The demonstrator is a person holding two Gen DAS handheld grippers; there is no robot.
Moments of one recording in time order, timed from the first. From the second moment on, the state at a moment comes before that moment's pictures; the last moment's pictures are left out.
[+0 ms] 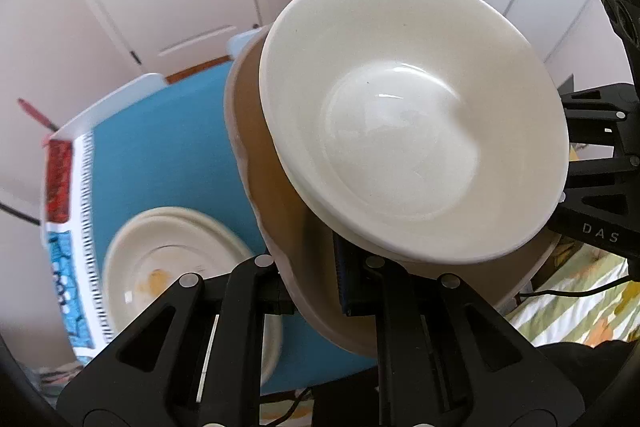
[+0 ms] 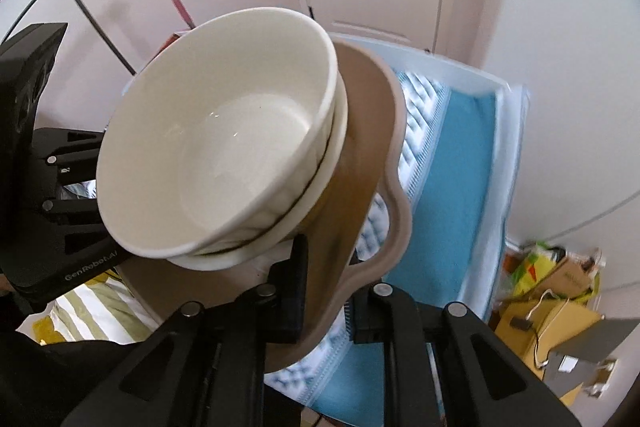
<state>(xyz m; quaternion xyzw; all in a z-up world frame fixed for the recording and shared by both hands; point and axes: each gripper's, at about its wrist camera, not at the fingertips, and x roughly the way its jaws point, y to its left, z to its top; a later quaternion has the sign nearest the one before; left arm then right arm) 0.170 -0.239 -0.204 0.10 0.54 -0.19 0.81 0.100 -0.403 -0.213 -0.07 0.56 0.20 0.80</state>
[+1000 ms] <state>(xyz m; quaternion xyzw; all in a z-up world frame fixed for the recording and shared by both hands) 0.158 -0.029 -0.277 0.10 0.58 -0.22 0.78 0.072 -0.181 -0.270 -0.05 0.59 0.17 0.79</state>
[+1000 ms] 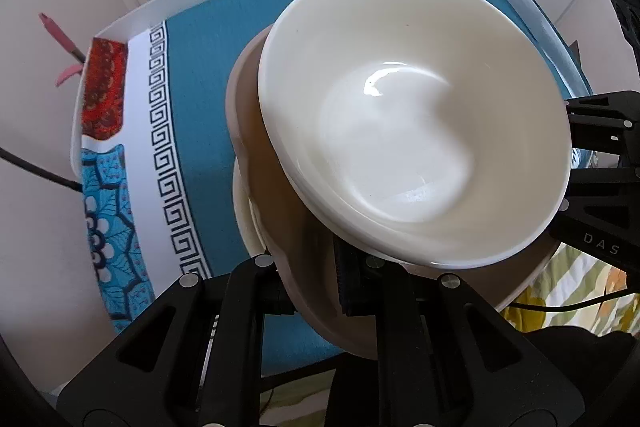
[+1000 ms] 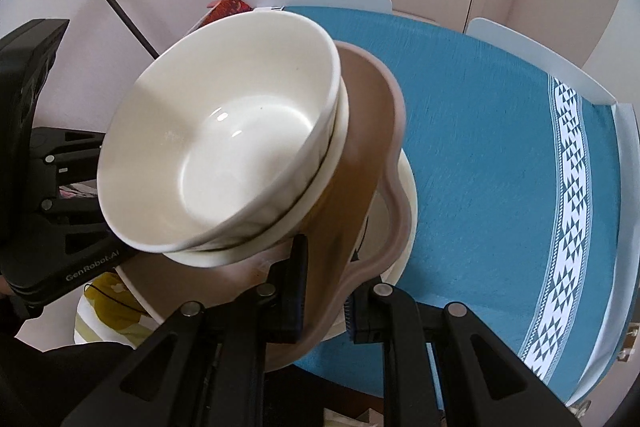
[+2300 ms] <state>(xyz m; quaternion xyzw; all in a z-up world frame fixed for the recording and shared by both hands) 0.150 -0.036 -0.261 0.16 0.59 -0.20 0.77 0.082 -0.191 -0.269 -0.03 0.63 0.14 0.77</state>
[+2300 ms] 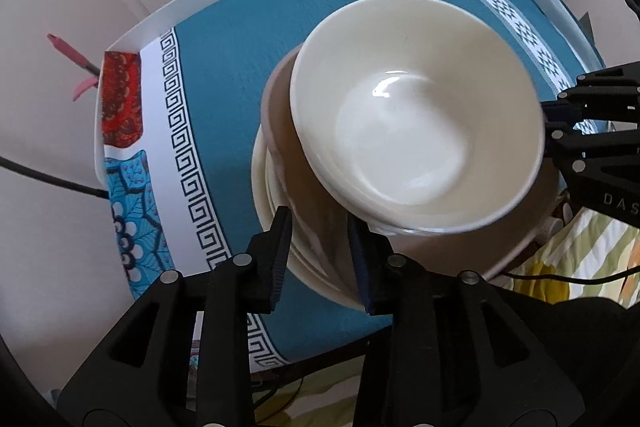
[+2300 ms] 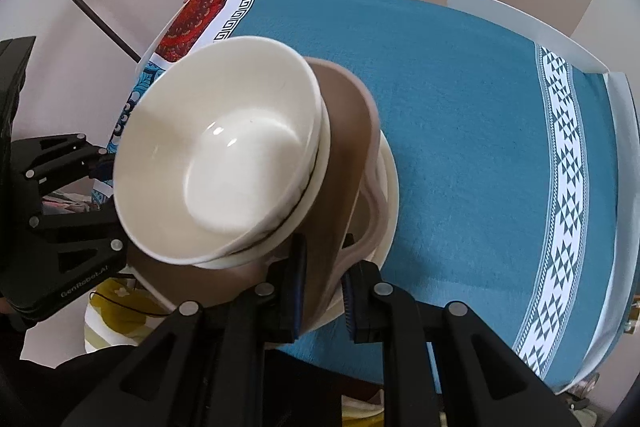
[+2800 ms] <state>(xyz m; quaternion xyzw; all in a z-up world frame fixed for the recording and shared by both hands) 0.096 -0.017 -0.166 0.09 0.52 -0.18 0.83 0.026 -0.201 -0.185 -0.01 0.57 0.13 0.81</state>
